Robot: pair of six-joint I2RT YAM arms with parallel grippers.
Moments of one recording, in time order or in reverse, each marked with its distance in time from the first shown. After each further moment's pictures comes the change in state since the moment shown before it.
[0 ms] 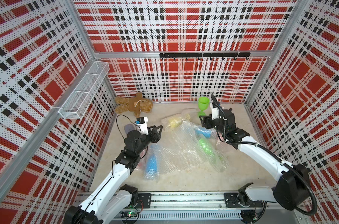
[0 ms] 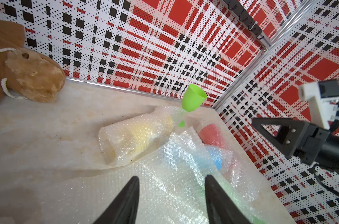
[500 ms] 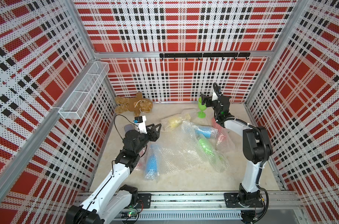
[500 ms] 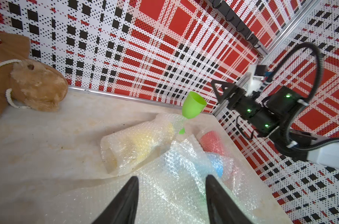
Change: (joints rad) left arm 0.040 -0.004 -0.005 0.050 0.018 0.000; right arm -0.219 0.586 0.346 0.766 -0.080 -0.189
